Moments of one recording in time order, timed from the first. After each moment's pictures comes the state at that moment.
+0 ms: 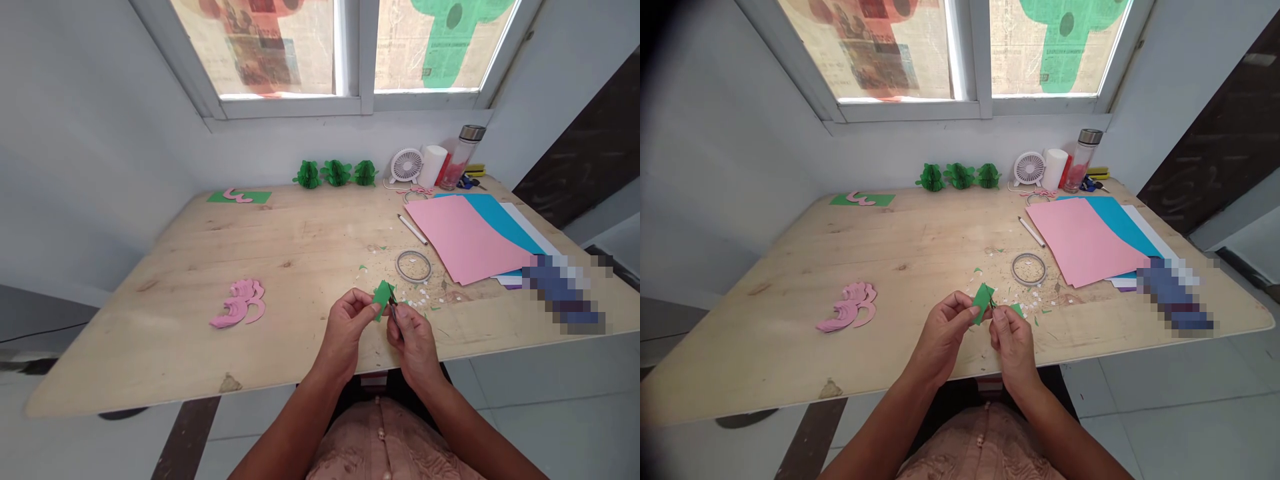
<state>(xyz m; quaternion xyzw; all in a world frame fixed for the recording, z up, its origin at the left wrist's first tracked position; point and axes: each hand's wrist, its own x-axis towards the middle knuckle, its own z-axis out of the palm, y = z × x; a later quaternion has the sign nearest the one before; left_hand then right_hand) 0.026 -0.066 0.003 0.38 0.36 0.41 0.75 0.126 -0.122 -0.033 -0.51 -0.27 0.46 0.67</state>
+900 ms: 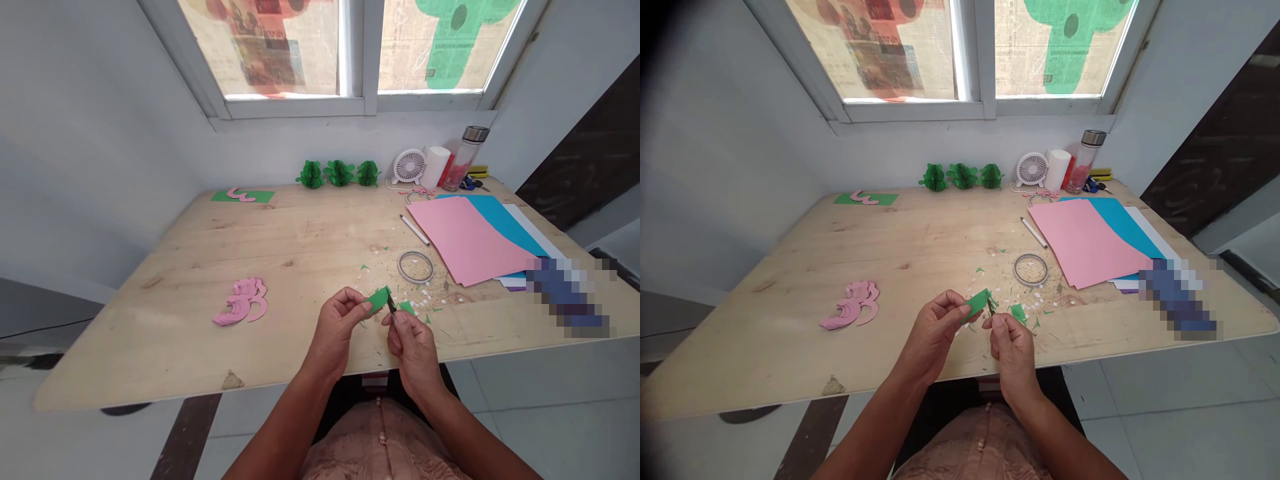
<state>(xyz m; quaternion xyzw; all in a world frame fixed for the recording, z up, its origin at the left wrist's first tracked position) 0.012 -0.061 0.011 0.37 0.37 0.41 0.75 0.117 -0.128 -0.032 -0.53 -0.22 0.46 0.68</state>
